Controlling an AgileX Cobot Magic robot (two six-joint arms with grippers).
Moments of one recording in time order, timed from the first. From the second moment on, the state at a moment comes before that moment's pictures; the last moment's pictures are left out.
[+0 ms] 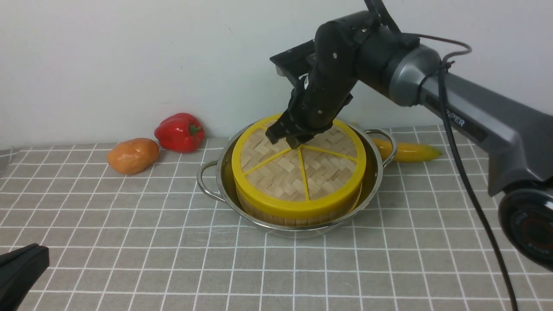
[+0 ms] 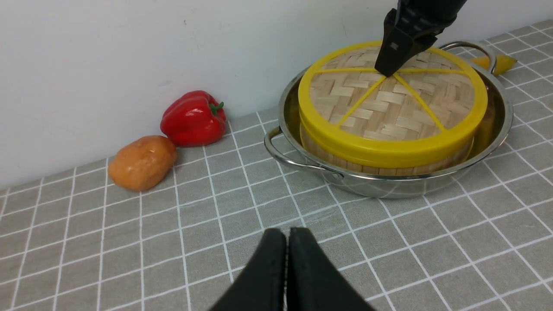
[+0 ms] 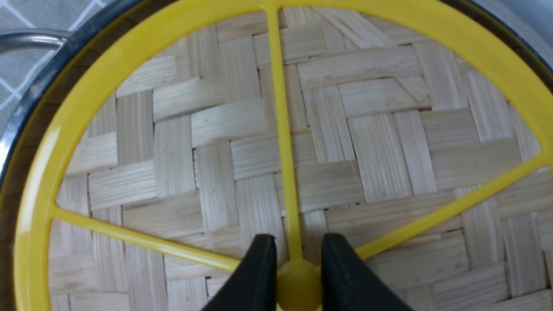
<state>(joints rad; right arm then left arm) 0.56 2.36 -2.29 0.07 1.19 0.02 -0.34 0.34 -0.50 0.11 0.61 0.00</state>
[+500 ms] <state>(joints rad) 0.56 2.36 -2.29 0.07 1.19 0.02 -0.34 0.34 -0.50 0.11 0.61 0.00</state>
